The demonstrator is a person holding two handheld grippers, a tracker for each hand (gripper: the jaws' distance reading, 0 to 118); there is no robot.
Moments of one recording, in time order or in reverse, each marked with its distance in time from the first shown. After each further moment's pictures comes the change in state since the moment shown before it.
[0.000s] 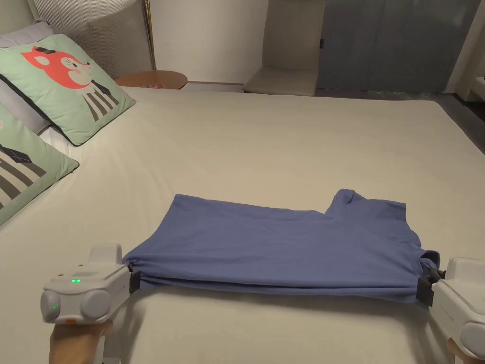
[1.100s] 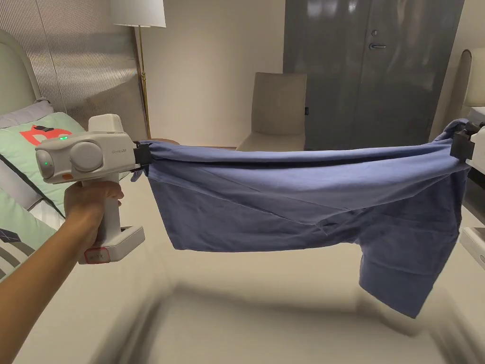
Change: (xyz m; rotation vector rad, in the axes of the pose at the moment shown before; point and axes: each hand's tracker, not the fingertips) left arm 0.032 0.336 0.030 0.375 -0.231 0.115; right arm 0.023 0.320 0.010 0.469 0.015 0.023
